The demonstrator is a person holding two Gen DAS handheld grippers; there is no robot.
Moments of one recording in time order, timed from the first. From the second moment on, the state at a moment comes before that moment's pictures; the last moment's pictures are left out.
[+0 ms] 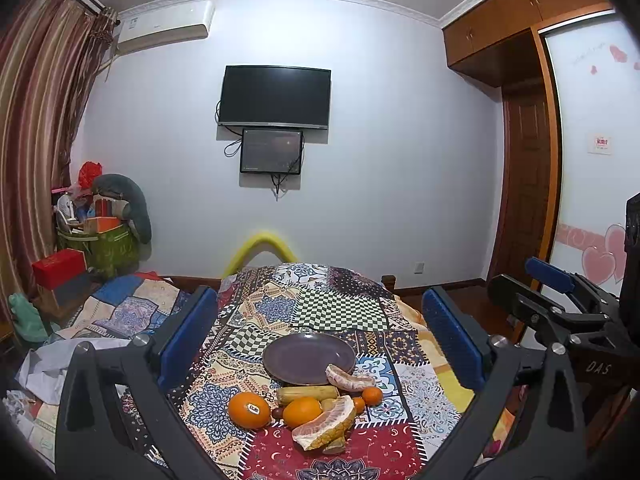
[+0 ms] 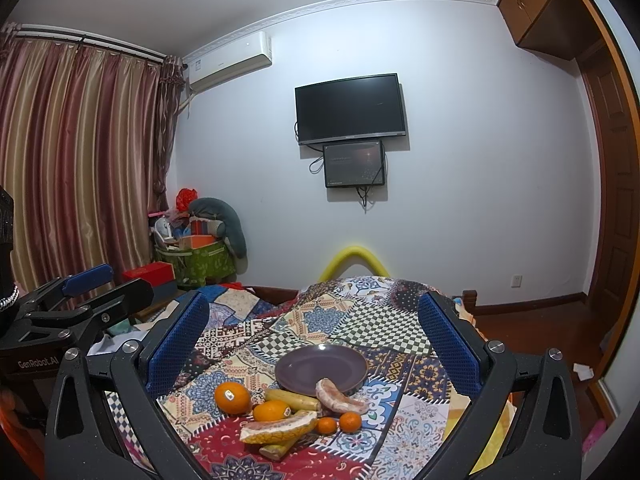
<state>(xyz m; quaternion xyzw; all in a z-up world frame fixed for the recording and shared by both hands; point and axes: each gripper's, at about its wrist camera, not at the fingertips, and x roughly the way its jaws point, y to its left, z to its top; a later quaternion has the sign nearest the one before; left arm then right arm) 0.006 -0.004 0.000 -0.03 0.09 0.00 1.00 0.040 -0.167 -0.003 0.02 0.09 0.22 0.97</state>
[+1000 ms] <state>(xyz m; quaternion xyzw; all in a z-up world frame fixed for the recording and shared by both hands) 0.061 0.027 -0.047 -0.05 0.18 0.02 0.98 0.100 -0.168 -0.055 0.01 0.18 0.19 0.96</state>
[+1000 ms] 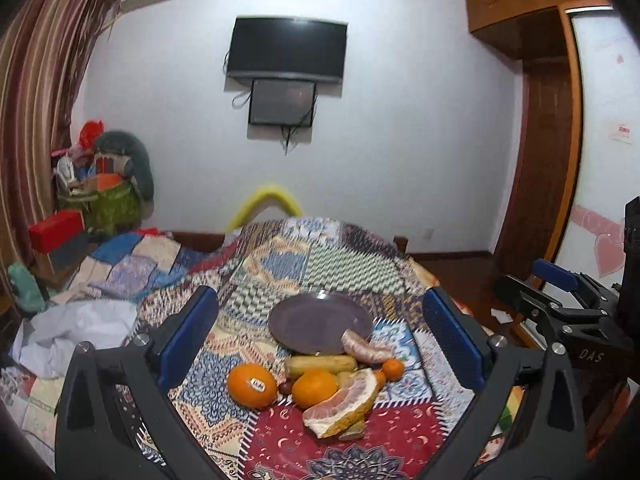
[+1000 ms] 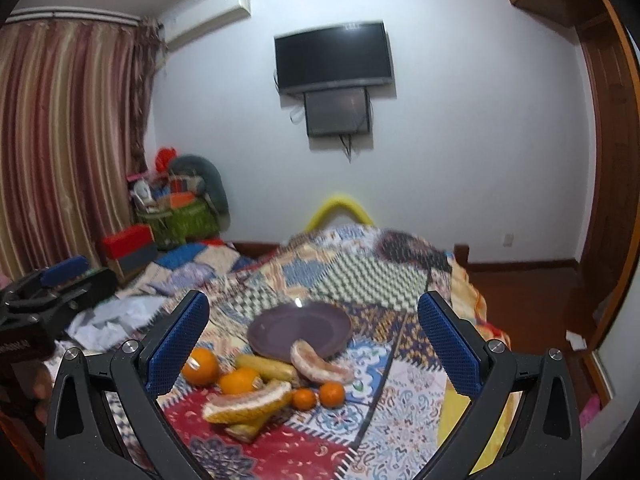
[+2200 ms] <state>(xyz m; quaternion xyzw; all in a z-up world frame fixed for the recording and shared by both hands) 0.188 0.094 -0.230 -0.12 0.42 0.06 0.90 0.251 -0.116 -0.203 -0.05 0.42 0.28 0.86</state>
